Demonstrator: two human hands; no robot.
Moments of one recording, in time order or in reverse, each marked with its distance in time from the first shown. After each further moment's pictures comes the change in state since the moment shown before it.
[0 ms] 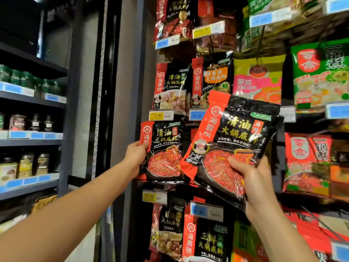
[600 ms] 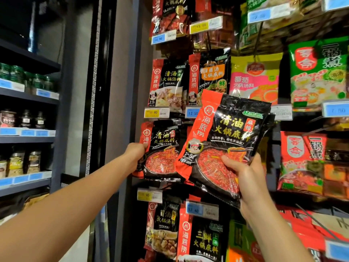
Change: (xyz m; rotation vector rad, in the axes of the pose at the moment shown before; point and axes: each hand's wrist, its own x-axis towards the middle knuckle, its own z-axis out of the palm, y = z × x) left_hand 0.025 -0.008 0.009 0.136 0.001 -0.135; right_hand 0.003 0.004 0.000 -0.045 -0.045 0.023
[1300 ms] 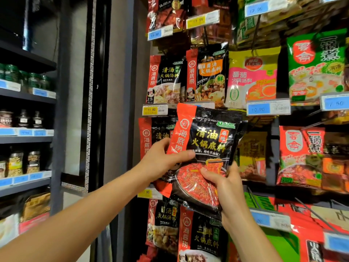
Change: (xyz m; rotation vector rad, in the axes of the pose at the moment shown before) left_hand -0.144 0.026 0.022 0.189 -0.470 0.400; right_hand -0.025 0.037 0.024 0.012 -0.059 0.112
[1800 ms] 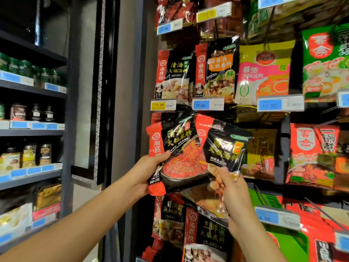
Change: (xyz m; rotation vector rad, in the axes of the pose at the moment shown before) left_hand -0.006 -0.055 -0.019 -0.607 0.175 -0.394; right_hand -0.005 0.015 -0.009 -0.079 0.056 0.138
